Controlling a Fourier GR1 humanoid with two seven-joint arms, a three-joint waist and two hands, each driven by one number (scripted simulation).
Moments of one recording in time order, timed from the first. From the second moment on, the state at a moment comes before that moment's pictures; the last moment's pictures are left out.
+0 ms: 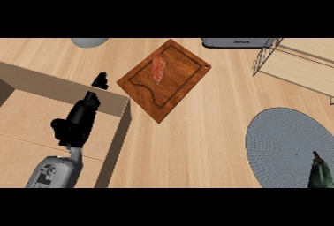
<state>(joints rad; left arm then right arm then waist) -0.19 0.20 -0.16 -1.50 0.04 0.11 0.01 -1.07 -0.61 -0.42 -0.70 1.26 -0.67 0.69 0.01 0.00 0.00</state>
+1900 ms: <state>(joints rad) -0.12 0.22 -0.12 -1.53 0.05 0.12 0.02 -0.68 -0.80 -0.81 -1.66 0.77 -0.10 1.01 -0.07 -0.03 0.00</state>
